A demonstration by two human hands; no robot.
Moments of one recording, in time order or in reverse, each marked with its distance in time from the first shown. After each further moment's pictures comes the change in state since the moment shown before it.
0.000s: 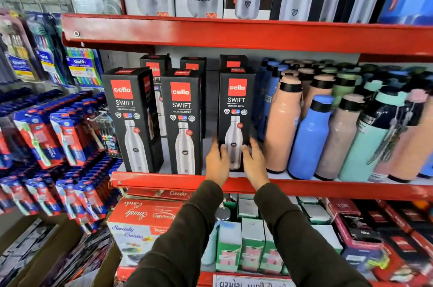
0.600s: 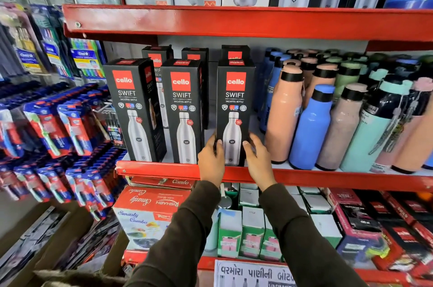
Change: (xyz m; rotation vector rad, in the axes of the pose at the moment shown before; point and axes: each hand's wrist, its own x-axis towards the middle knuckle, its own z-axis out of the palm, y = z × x) left_hand -0.028 -0.004 -0.016 0.009 0.096 0.017; right_hand -0.030 -0.003 -0.018 0.019 -0.069 -0.098
